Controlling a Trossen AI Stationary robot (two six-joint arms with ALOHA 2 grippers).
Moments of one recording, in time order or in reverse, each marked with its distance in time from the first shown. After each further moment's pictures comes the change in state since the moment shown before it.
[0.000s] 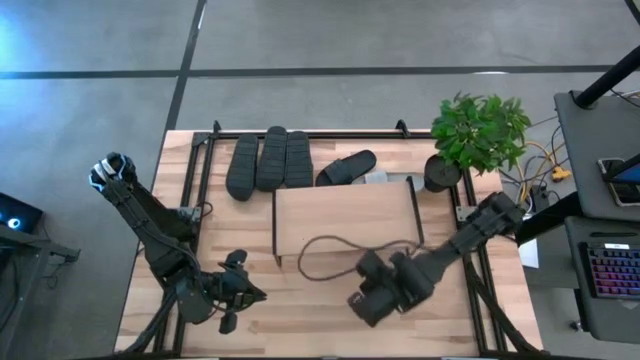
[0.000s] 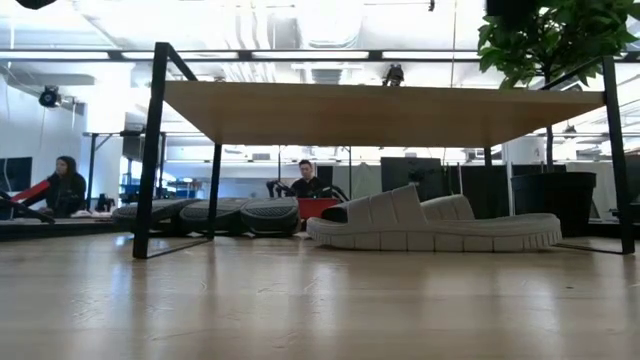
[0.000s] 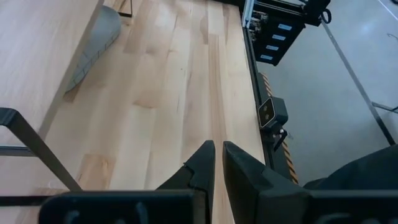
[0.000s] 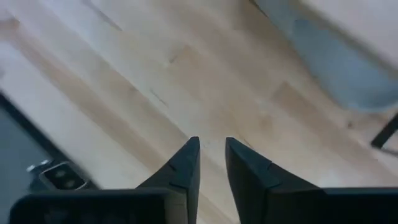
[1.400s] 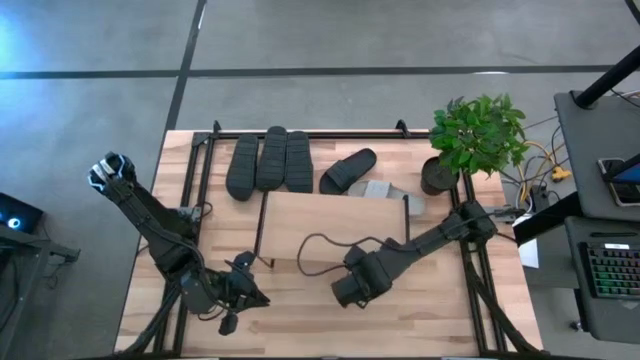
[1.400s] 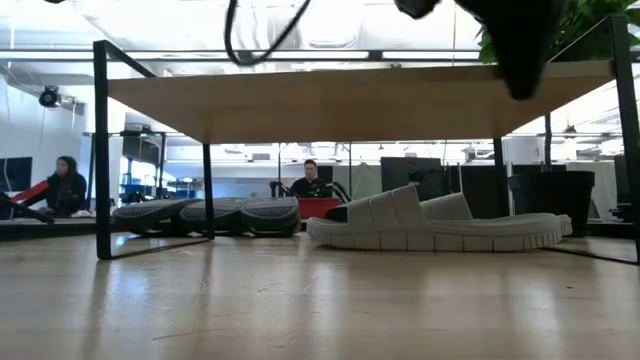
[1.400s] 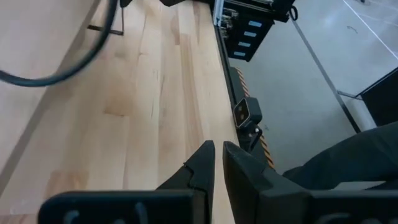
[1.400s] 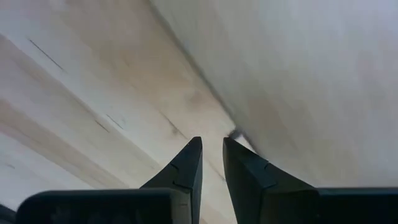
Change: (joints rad) left arm 0.055 -0.007 -0.007 0.092 0.153 0.102; right arm -0.124 0.211 0.198 -0.360 -0.195 -0.269
